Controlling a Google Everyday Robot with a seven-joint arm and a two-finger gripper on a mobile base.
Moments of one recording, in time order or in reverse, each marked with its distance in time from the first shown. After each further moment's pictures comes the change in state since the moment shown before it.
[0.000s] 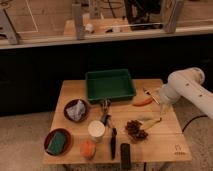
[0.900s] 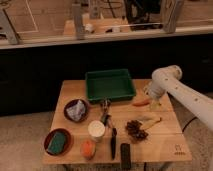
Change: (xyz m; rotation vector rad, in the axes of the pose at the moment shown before) arm -0.006 -0.047 0.085 -0.089 0.018 -0.039
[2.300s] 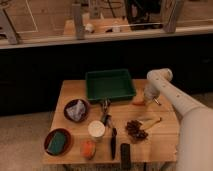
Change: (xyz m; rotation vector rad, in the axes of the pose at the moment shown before) arm 0.021 -0.015 0.080 -0.108 0.003 -0.049
